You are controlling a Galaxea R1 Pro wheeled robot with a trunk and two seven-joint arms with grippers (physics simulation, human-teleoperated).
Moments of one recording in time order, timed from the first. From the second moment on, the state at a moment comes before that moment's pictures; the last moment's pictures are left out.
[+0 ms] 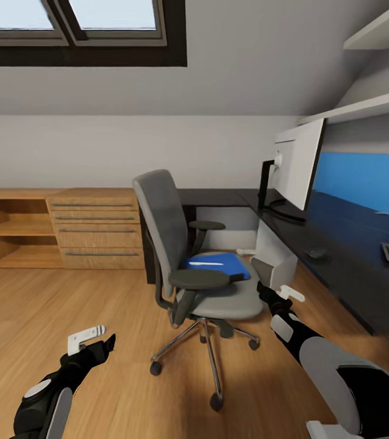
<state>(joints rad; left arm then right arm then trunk) -0.09 -0.09 0.21 -1.61 0.15 0.58 0.04 -0.93 -0.03 0.00 -0.13 -0.53 -0.35 0.01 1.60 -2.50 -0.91</state>
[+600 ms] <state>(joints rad) -0.09 -0.09 0.26 -1.61 0.16 0.58 0.03 -0.93 -0.04 0.00 -0.13 -0.56 -0.35 0.01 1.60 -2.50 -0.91</state>
